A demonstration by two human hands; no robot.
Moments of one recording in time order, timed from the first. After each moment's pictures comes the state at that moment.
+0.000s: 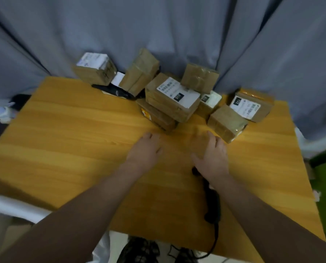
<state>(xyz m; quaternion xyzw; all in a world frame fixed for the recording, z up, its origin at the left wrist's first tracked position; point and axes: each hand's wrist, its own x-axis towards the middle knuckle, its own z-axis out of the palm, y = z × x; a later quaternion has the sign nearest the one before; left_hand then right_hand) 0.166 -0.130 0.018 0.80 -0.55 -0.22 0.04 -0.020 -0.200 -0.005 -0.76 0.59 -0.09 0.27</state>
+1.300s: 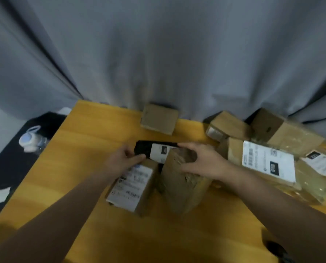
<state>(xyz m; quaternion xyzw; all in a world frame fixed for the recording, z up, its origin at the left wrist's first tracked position) 0.478 -0.132 -0.002 0.82 -0.27 -0.41 0.30 0.257 -0.269 0.061 -0.82 0.35 0.08 0.44</state>
